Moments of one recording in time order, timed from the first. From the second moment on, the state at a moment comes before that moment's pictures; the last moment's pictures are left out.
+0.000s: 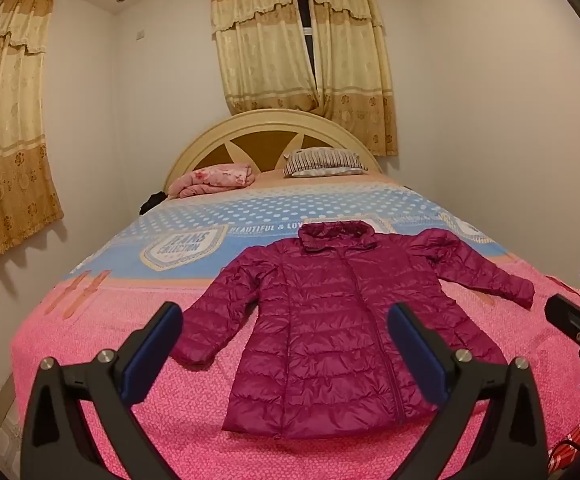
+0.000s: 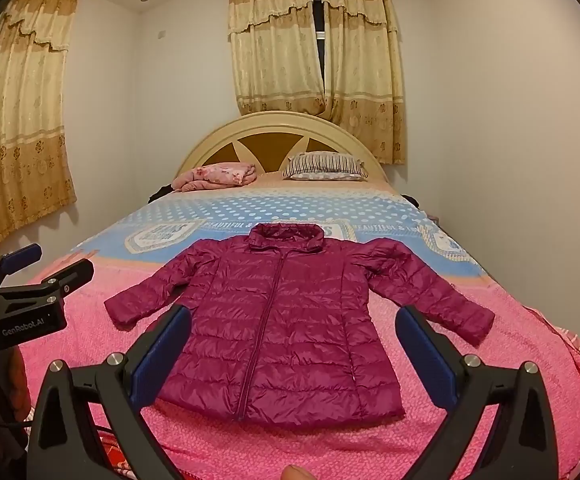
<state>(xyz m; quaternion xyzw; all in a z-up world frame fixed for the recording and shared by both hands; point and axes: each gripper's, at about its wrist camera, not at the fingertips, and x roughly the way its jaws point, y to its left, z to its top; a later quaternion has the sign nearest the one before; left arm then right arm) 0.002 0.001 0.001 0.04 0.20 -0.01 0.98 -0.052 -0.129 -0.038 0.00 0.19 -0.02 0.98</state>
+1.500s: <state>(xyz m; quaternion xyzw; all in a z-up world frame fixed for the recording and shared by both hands) -0.001 0.005 0.003 0.03 0.19 -0.01 0.98 -0.050 -0.122 -0.045 0.00 0.20 0.00 0.98</state>
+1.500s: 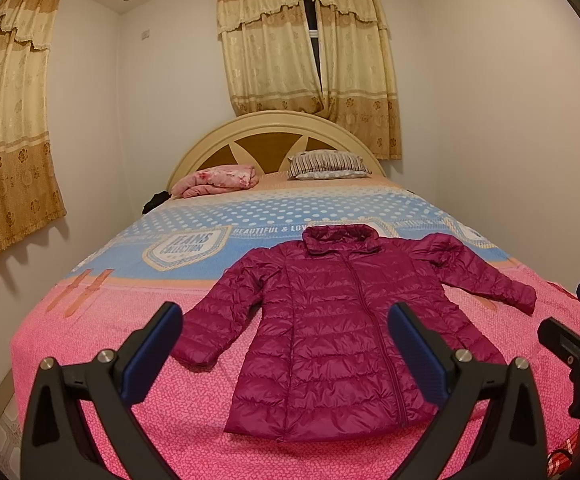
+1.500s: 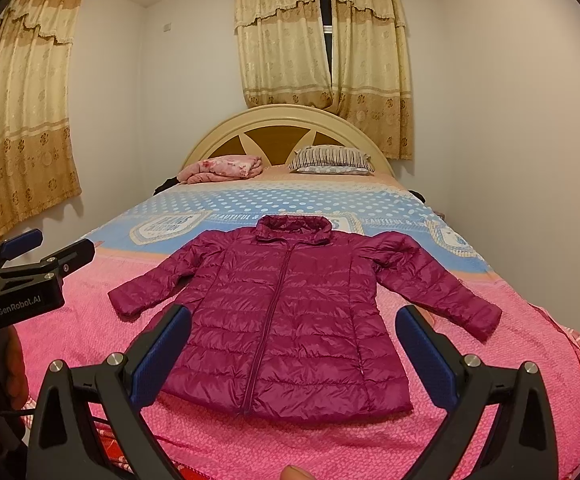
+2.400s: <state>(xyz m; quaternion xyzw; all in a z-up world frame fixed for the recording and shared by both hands) 0.000 0.006 0.002 0.03 0.19 -0.01 0.98 -0.048 -0.119 -0.048 0.00 0.21 0.01 0.98</state>
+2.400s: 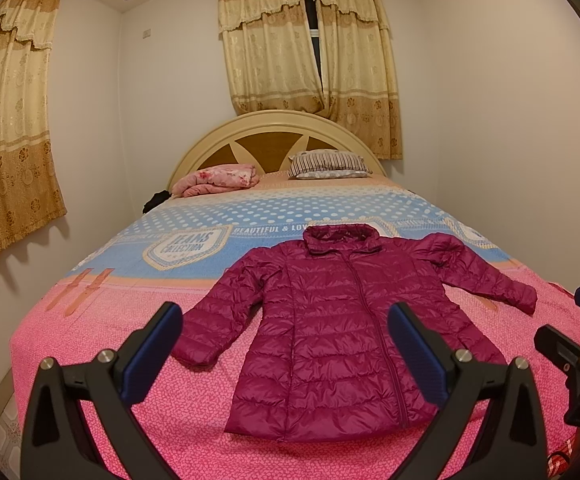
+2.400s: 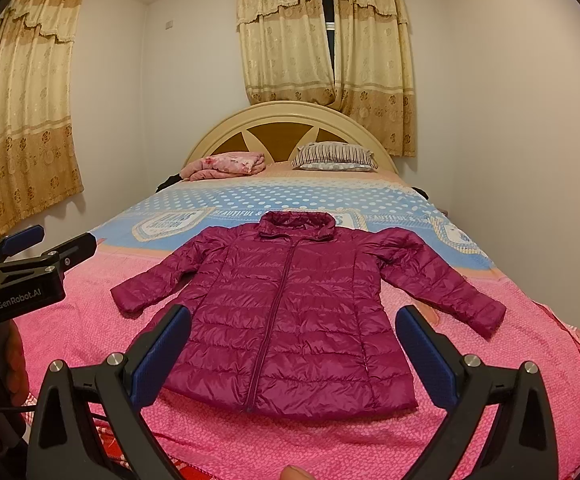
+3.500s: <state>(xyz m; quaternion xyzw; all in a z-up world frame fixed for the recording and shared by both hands) 0.135 -0.052 -0.124 0.07 0.34 -0.09 0.94 0.070 -0.488 -0.204 0.31 0.32 -0.24 0.86</state>
